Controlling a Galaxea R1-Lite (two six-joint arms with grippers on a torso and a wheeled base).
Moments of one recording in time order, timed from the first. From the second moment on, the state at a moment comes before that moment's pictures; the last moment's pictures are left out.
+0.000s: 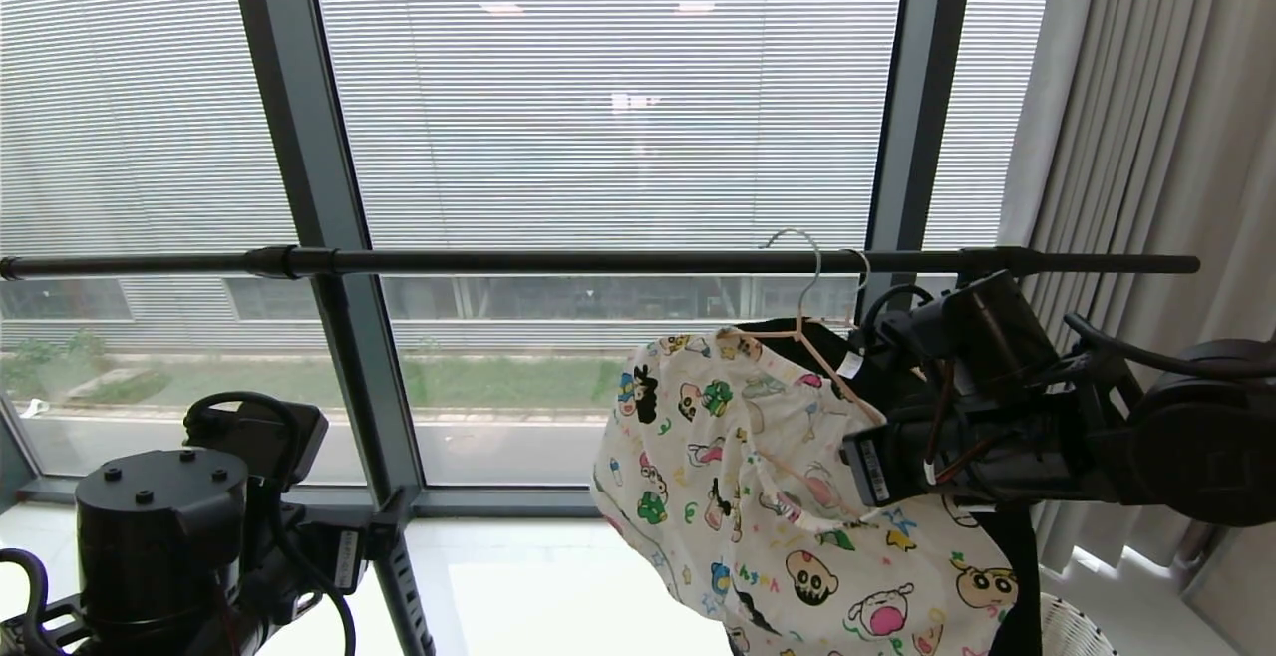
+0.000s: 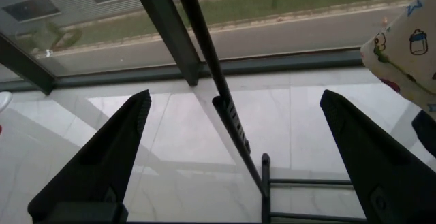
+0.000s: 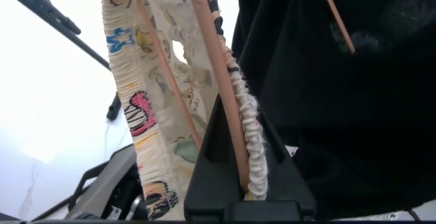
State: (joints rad) left arm -0.38 1.47 -0.20 -0.81 0.53 0.10; right arm 0.69 1.73 -1.01 0.05 -0.13 0.27
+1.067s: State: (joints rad) left arm -0.41 1.45 -0.19 -0.81 0.54 0.11; right arm 0.59 1.97 -1.21 0.05 -0.17 0.27
